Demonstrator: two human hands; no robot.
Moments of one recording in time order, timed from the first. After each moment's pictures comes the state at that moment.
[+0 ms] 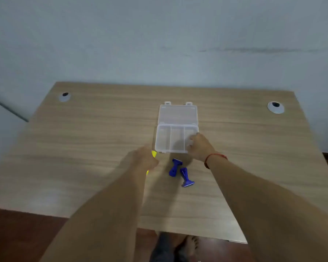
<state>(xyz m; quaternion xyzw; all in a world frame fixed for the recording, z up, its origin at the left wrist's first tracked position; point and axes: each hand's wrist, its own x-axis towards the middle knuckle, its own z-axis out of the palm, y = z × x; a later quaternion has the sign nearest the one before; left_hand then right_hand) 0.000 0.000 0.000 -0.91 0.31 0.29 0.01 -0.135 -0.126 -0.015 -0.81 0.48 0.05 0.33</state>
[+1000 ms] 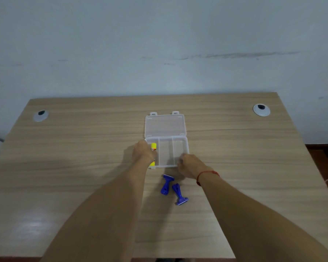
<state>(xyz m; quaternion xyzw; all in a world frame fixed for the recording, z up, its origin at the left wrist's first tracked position) 0.017 -0.083 -0.004 -0.91 0.24 0.29 -0.17 -0.132 -0.133 -0.020 -0.75 0.52 0.15 0.38</state>
